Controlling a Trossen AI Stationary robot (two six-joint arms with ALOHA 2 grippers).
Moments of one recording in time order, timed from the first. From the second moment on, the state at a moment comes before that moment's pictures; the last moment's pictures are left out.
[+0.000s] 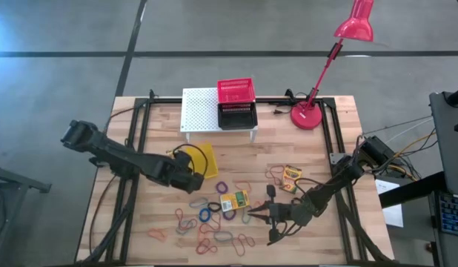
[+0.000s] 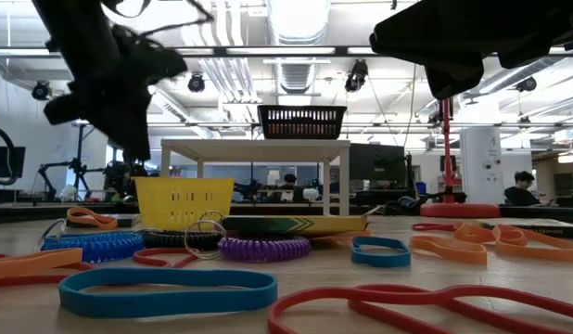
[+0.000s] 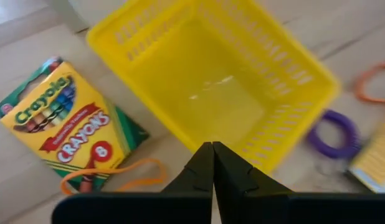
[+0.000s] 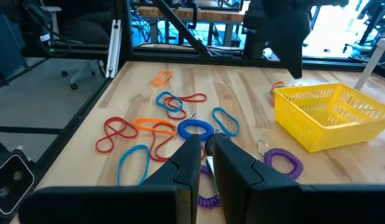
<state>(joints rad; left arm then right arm) -0.32 1.41 0.87 -0.79 -0.45 -1.34 0.67 1.75 0.68 0.82 0.66 0.17</state>
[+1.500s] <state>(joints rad) -0.26 1.31 0.55 -0.37 -0.61 -1.39 0.67 1.75 0.67 0.81 0.66 0.18</state>
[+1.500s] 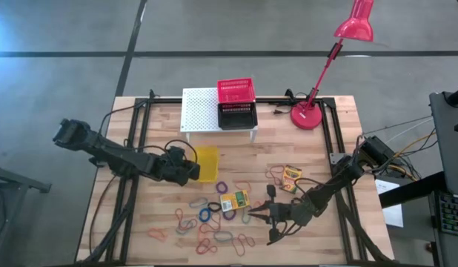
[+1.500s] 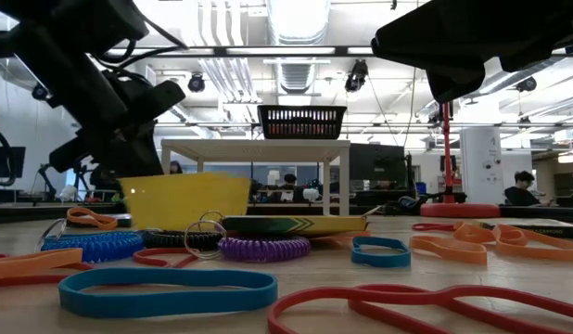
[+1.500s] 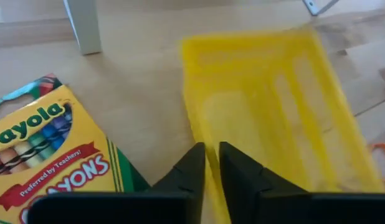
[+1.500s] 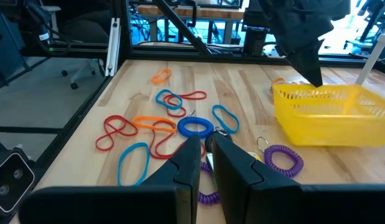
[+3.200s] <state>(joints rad) -0.10 1.33 1.31 -1.20 -0.66 -1.07 0.67 1.75 0.67 0.81 0.66 0.19</state>
